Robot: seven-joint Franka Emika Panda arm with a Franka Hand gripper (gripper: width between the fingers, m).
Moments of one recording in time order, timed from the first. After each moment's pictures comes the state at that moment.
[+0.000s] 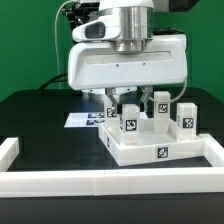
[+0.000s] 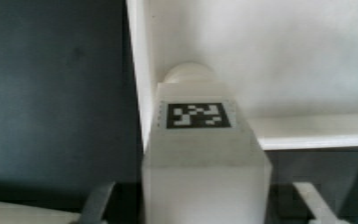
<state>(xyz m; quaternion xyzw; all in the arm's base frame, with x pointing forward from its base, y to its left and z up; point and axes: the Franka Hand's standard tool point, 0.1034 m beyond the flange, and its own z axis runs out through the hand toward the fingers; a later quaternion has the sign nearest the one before) 0.545 0.008 0.087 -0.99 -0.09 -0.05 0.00</state>
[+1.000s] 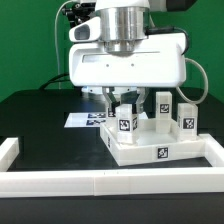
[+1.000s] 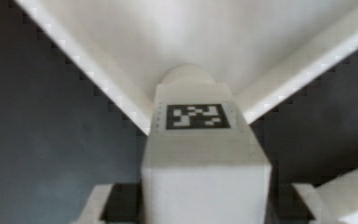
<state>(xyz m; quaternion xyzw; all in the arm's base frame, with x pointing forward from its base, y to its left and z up) 0.544 0.001 0.086 -0.95 0.32 -0.04 0.03</state>
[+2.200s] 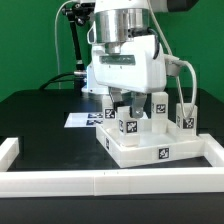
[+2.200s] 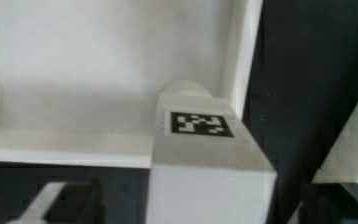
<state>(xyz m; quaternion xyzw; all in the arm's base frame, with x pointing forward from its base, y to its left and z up) 0.546 0.005 0.084 -0.84 0.55 -0.03 0.04</state>
